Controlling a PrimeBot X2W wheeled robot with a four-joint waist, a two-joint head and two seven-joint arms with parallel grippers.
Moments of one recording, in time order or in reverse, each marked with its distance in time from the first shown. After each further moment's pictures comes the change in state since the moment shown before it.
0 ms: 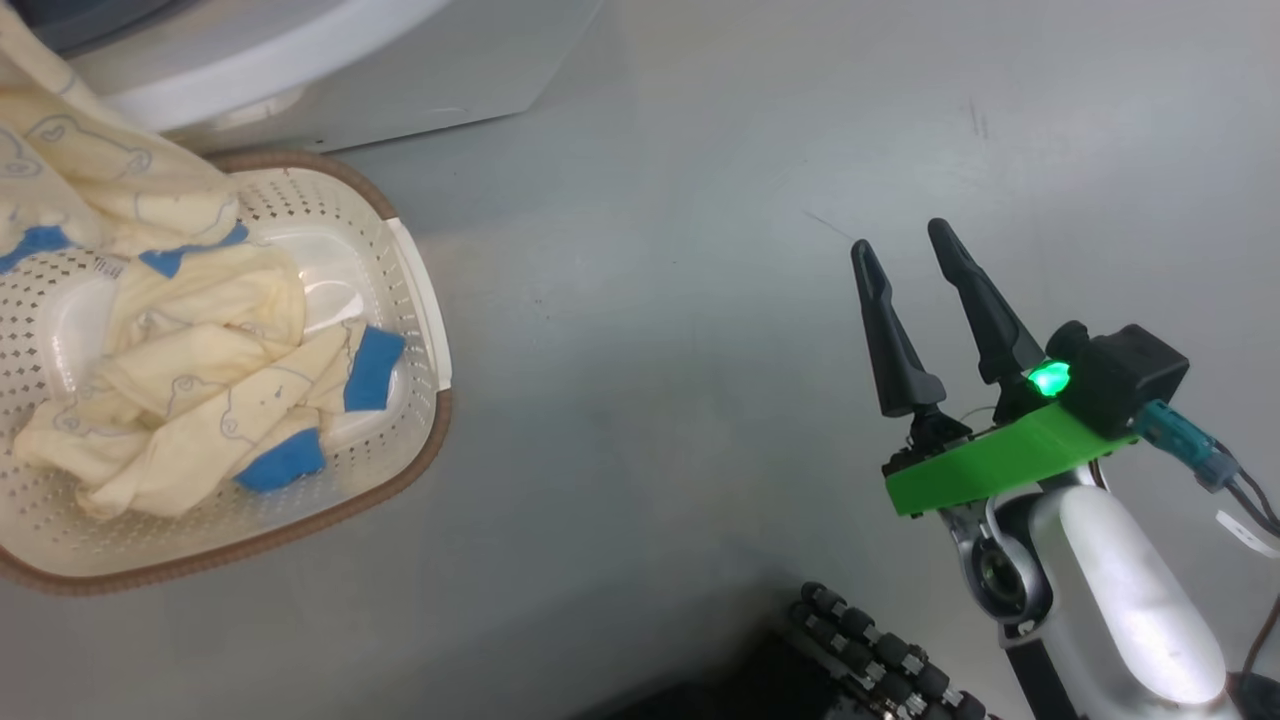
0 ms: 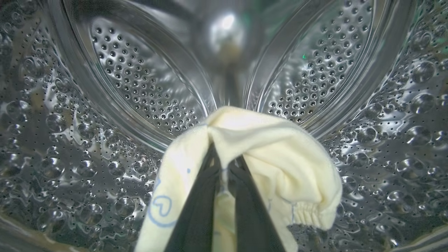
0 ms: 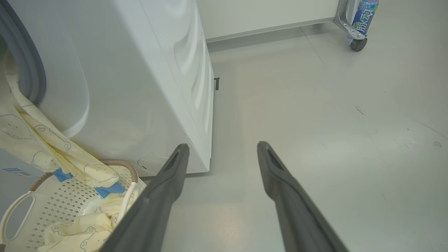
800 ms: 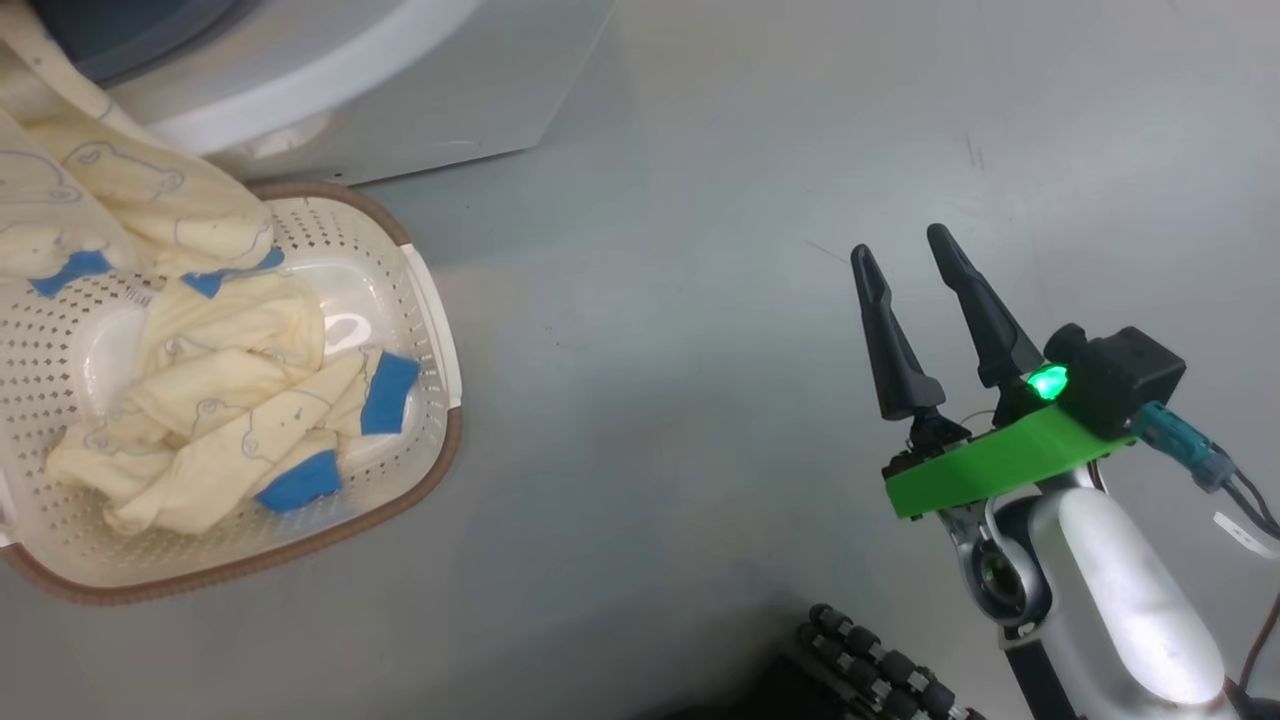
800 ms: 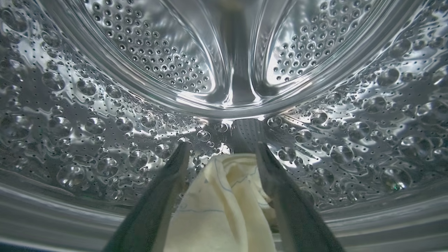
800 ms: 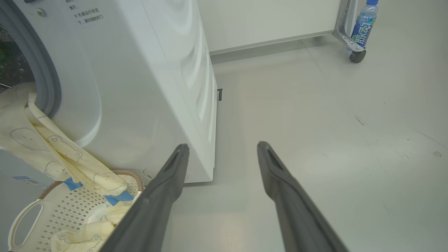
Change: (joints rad) left arm -0.044 -0.016 -0.057 0.219 0.006 -0.002 0.165; right arm 0.001 0.000 -0.001 0.012 0.001 0.000 0.000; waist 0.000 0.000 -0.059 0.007
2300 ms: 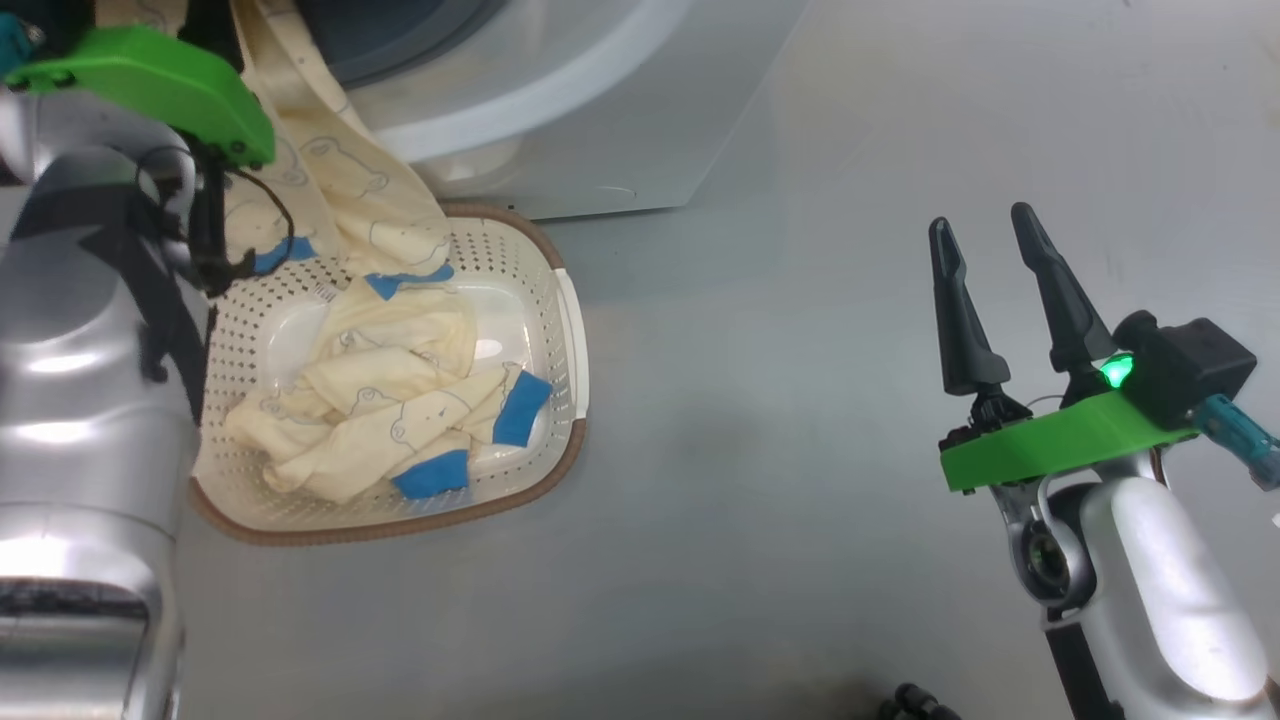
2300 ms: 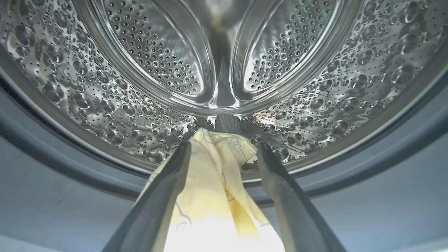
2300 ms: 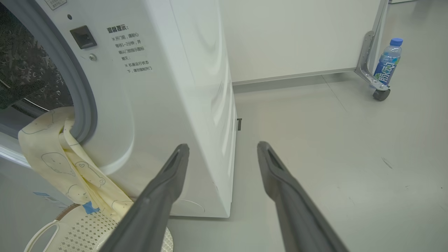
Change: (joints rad) left arm 0.296 -0.187 -0.038 -0.145 -0.117 -0.026 -0.196; right arm 0.004 0.000 -0.112 -0.001 -0.067 0.000 0.000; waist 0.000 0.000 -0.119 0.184
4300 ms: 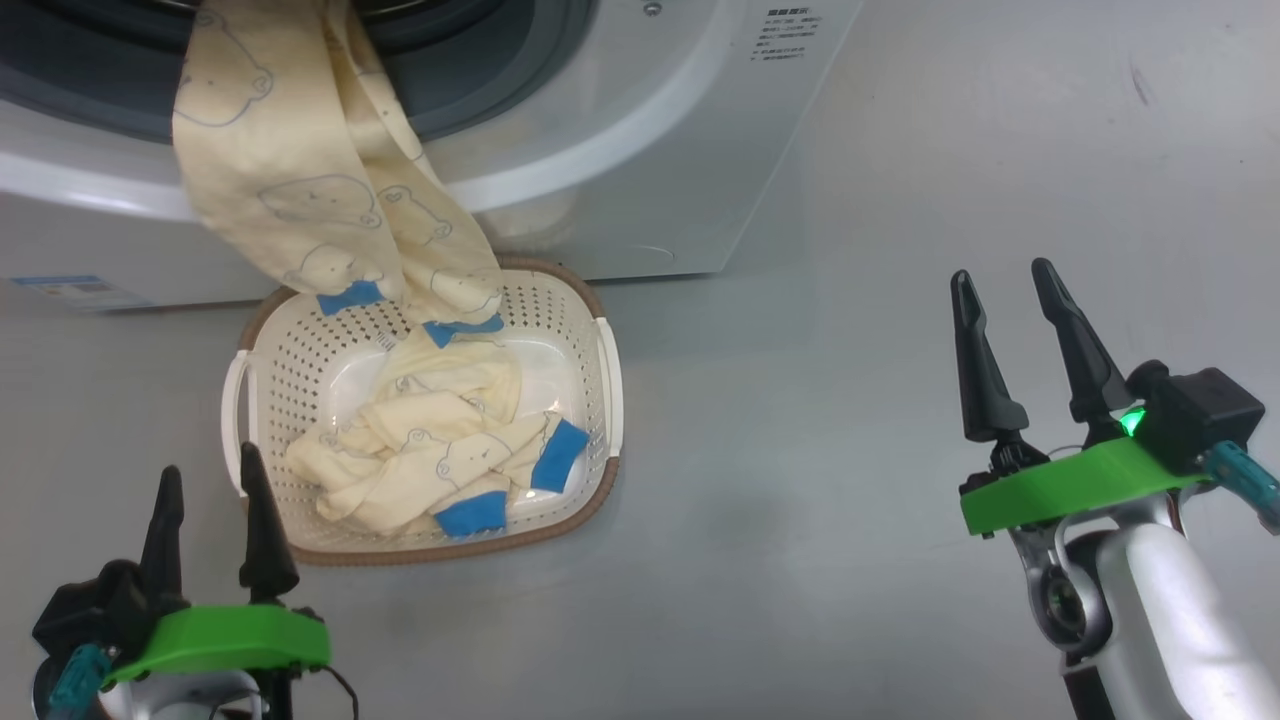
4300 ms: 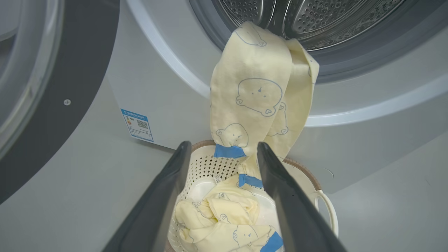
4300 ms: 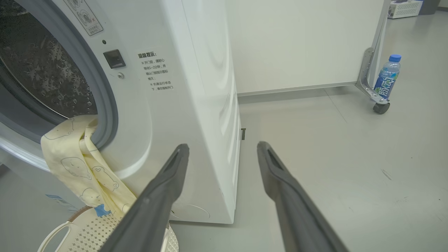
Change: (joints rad) left arm 1.092 -0.074 0.223 -0.834 -0.050 0.035 -0.002; right arm 0.083 -0.017 -0.031 -0.009 -0.013 0.000 0.000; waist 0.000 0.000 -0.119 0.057
